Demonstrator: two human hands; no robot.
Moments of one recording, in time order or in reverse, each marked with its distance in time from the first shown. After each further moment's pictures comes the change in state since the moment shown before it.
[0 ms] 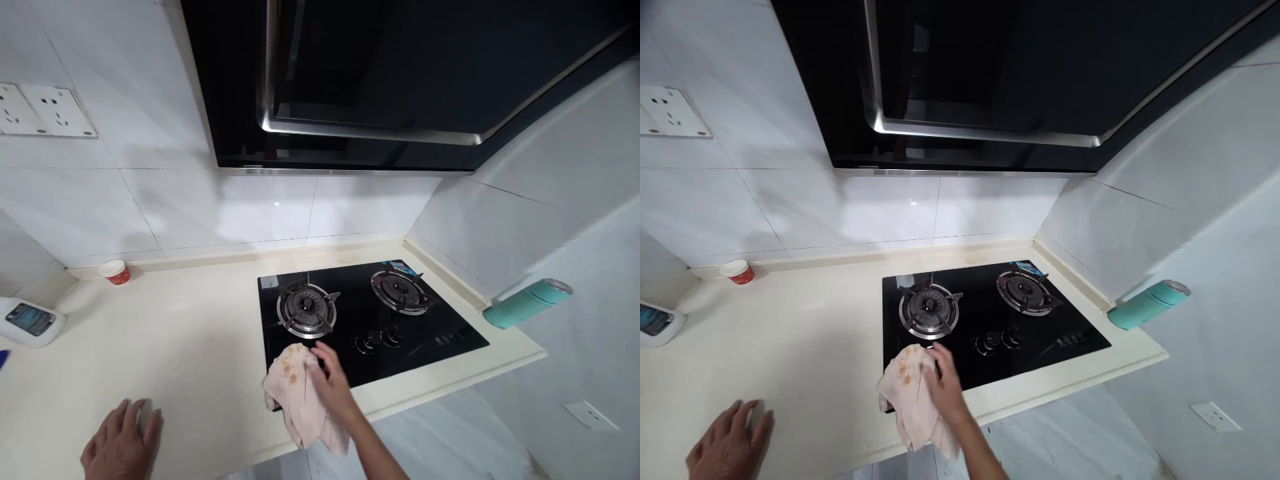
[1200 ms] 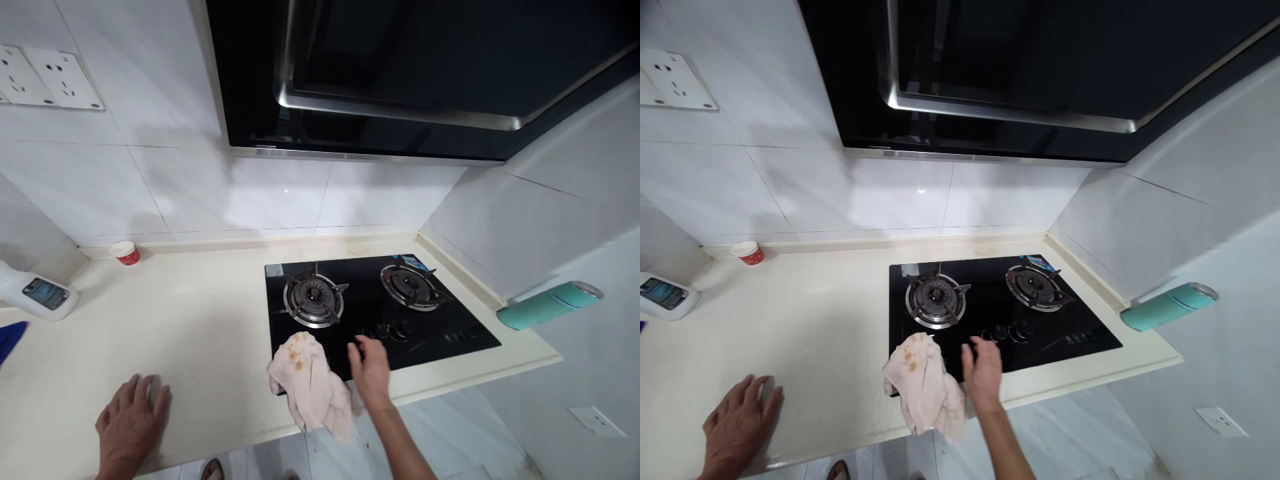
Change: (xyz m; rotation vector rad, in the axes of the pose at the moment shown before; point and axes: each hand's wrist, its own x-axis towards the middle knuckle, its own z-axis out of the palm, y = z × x) left_hand -0.004 0.009 -0.008 0.018 -0.027 -0.006; right_hand 0.008 0.017 -0.049 -0.362 0.210 0.193
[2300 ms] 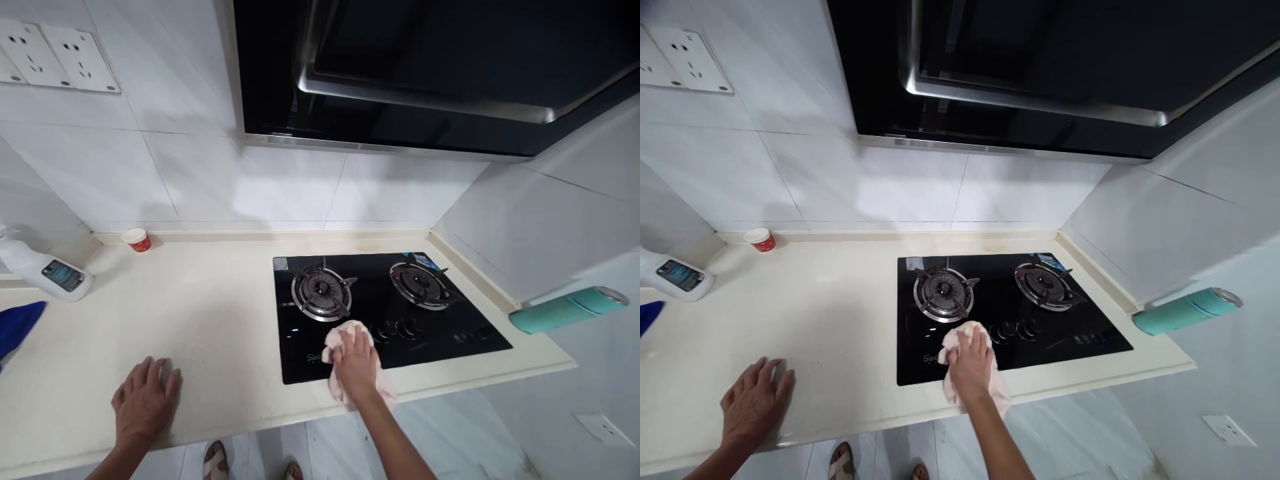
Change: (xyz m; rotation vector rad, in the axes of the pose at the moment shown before) left_hand -0.004 0.000 0.000 -0.004 0.015 0.023; right_hand -0.015 -0.028 0.030 -0.496 -0.267 -0.036
